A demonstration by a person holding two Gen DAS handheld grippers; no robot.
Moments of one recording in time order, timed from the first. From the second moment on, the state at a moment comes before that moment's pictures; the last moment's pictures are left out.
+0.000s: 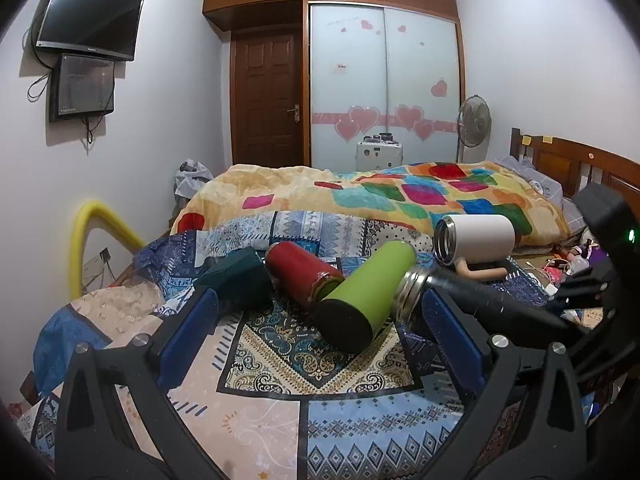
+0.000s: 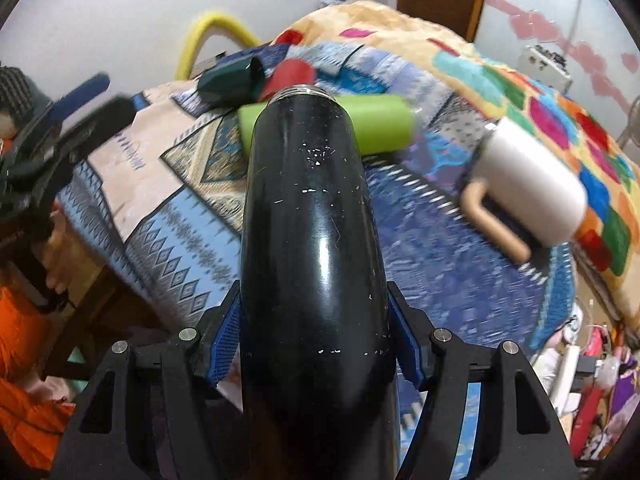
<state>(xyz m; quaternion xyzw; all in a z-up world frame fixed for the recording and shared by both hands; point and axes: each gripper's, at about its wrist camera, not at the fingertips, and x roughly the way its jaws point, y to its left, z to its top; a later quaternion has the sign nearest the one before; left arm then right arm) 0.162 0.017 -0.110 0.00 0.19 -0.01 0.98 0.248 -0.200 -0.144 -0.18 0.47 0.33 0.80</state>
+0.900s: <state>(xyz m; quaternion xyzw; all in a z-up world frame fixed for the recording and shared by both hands) 0.168 -0.018 -0.126 0.02 0.23 -0.06 0.97 0.245 -0.200 -0.143 -0.21 0.48 0.33 0.79</state>
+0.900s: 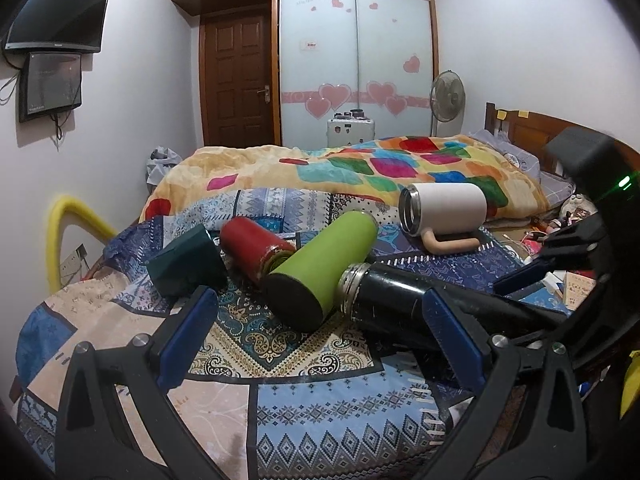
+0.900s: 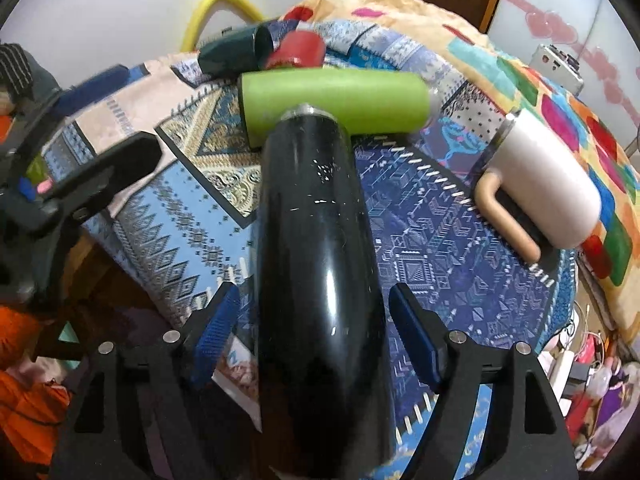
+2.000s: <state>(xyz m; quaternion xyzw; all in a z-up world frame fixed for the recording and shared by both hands) 0.214 -0.092 -0.148 -0.02 0.40 -0.21 0.89 0.247 -0.304 -0.153 -0.11 0.44 0.29 0.85</state>
